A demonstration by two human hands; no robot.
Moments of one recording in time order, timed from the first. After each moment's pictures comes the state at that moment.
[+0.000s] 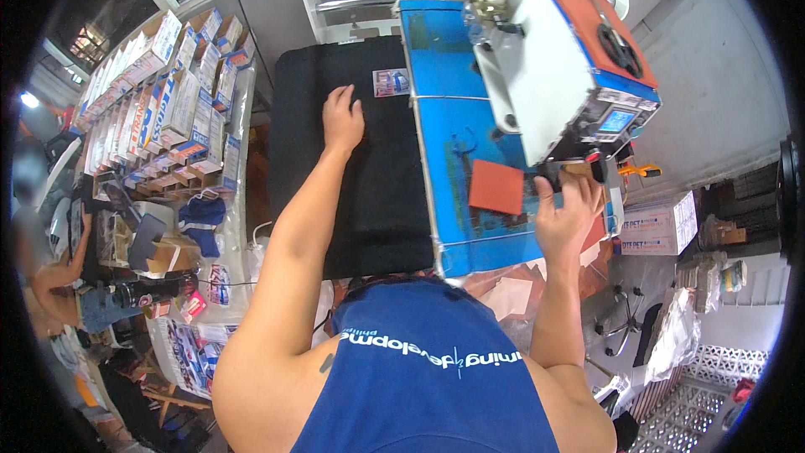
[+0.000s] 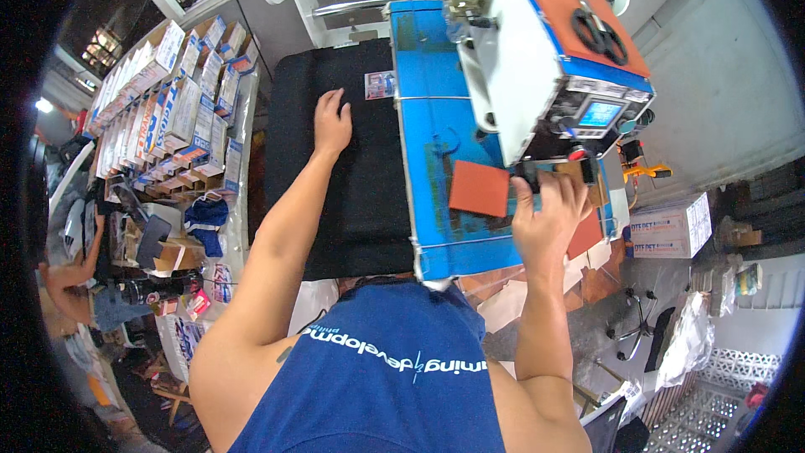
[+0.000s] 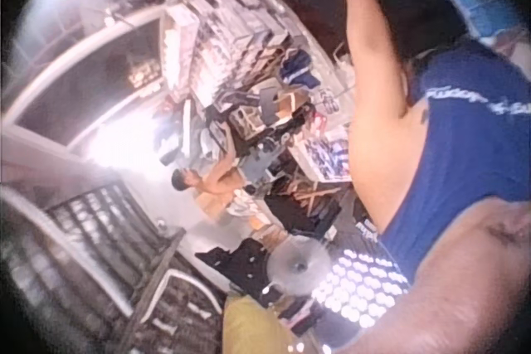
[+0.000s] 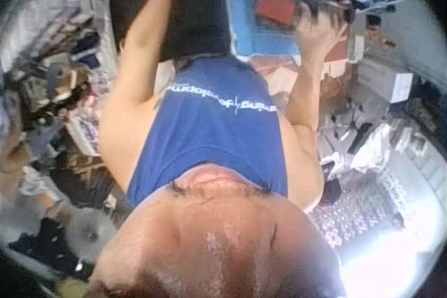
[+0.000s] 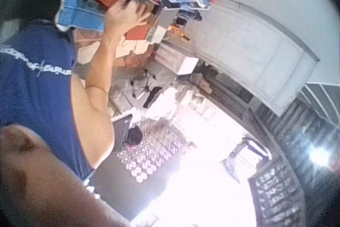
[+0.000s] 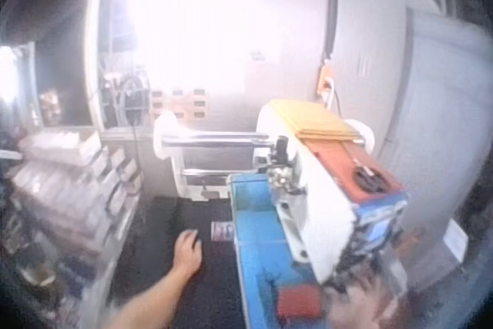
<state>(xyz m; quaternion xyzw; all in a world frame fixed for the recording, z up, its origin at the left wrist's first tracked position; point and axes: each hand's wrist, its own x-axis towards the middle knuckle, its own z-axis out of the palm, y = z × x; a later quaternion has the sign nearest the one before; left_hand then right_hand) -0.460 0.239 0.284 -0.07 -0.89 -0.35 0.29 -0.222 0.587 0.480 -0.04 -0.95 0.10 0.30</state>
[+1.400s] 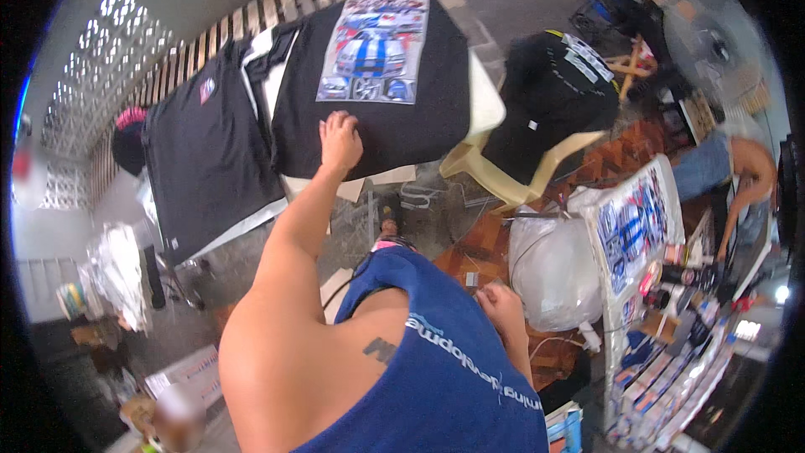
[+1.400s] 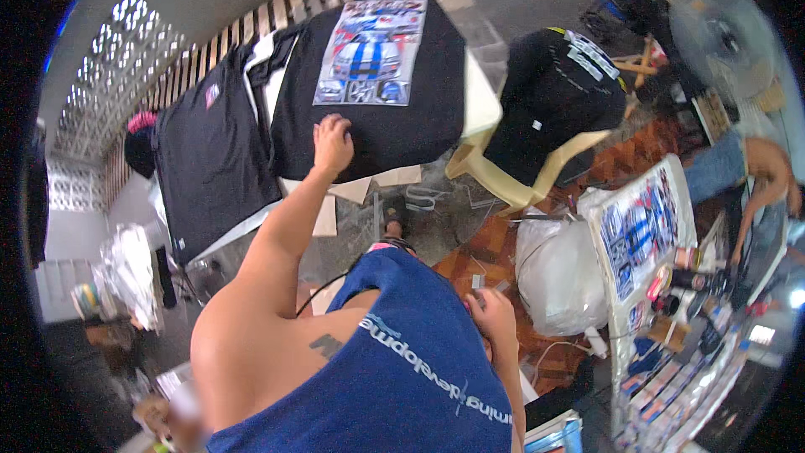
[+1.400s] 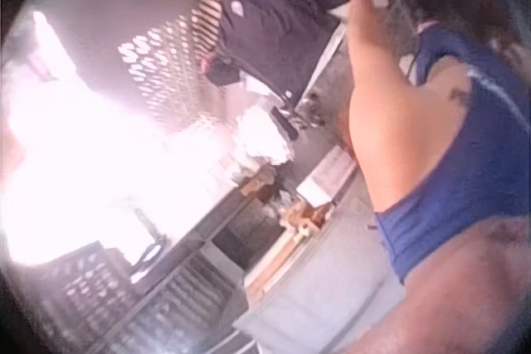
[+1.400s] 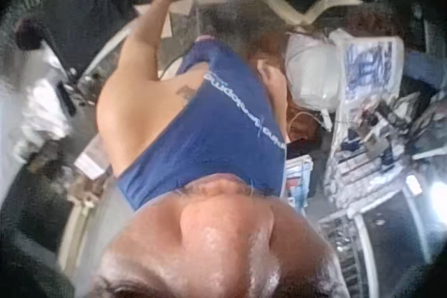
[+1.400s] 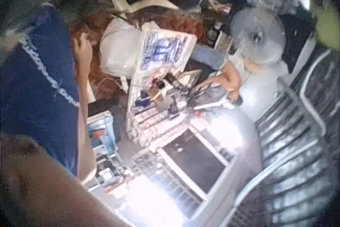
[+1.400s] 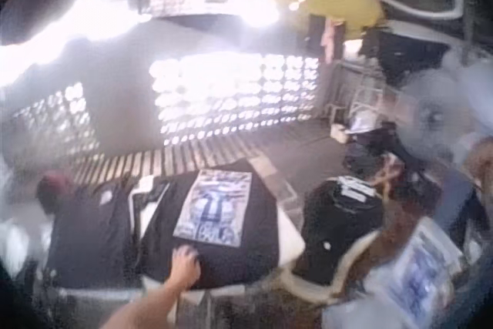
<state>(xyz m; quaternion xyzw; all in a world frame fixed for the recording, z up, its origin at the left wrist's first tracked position) 0.643 0.595 0.157 0.94 -0.24 0.12 0.20 0.160 0.337 0.271 0.90 -0.25 -0.08 -0.36</state>
